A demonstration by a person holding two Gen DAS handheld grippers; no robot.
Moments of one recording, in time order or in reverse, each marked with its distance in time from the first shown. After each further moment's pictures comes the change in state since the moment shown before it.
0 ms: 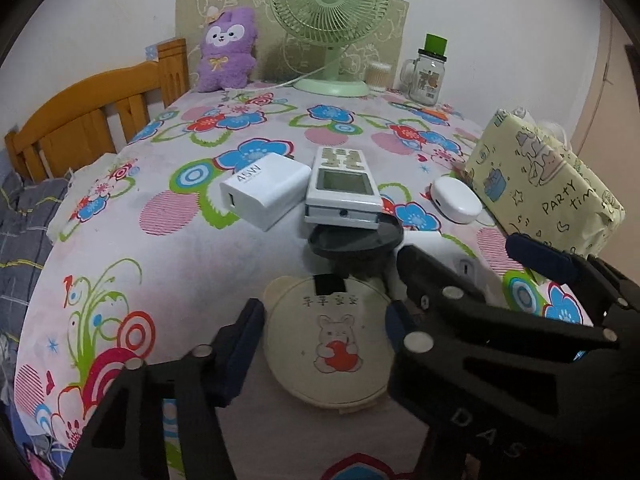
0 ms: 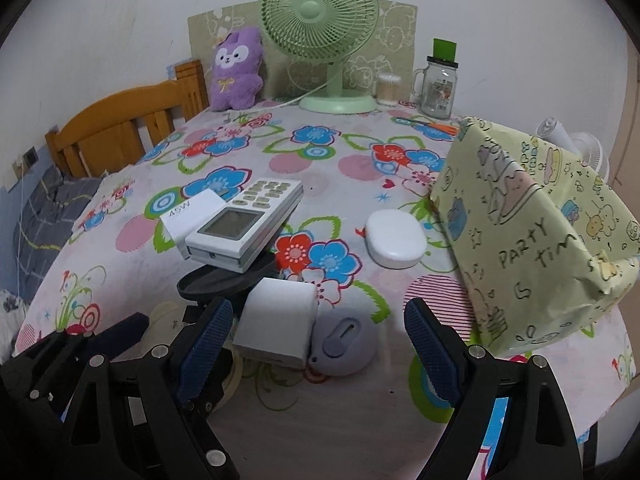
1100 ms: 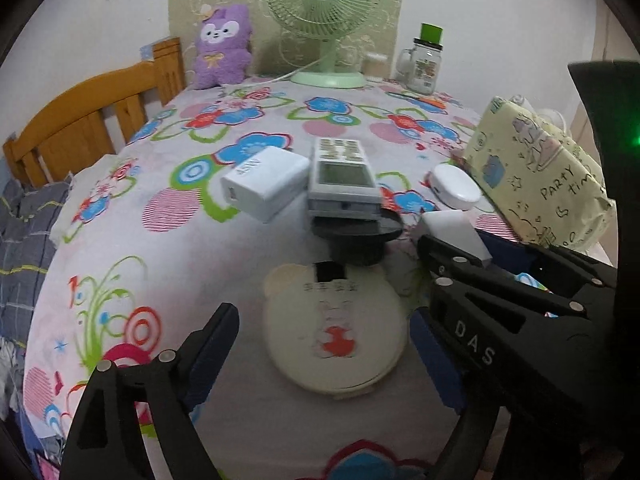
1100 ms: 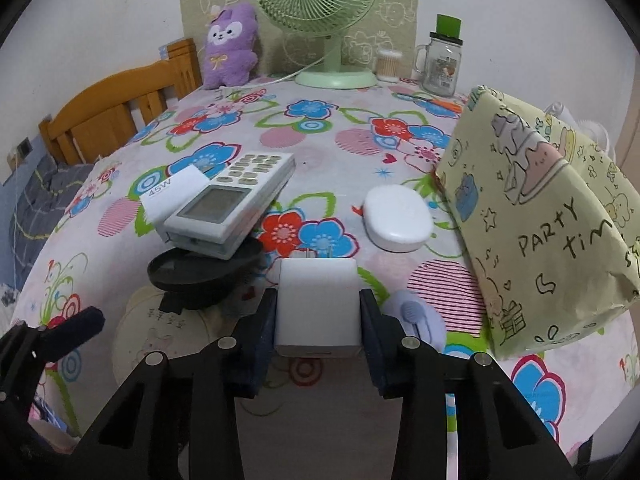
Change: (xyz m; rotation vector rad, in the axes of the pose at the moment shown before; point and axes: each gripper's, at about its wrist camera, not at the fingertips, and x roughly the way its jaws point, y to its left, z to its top) left arm 0.001 -0.007 -0.002 0.038 0.042 0.013; right arm 0.022 -0.009 -0.001 0.004 0.074 0.000
